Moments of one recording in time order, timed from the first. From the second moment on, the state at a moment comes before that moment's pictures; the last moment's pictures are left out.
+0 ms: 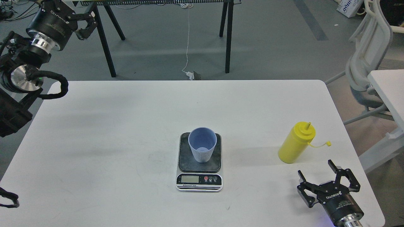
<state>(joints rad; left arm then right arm) -1.00 0.53 -0.55 -0.63 -0.17 -0.49 -0.36 -0.32 -0.32 1.16 1.27 0.24 0.49 0.12</state>
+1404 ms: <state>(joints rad) -0.97 0.59 -0.54 -0.63 -0.16 -0.49 -0.36 0.03 -0.09 1.17 1.07 0.24 0.49 0.16</state>
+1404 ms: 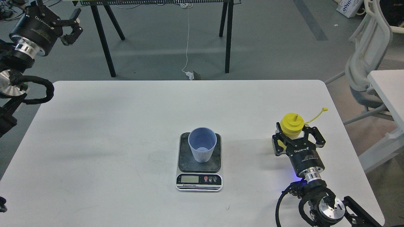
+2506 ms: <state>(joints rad) -0.91 0.58 -0.55 -0.64 -0.17 -0.49 -0.34 0.95 -0.41 0.64 1.23 -0.64 0.38 0.18</state>
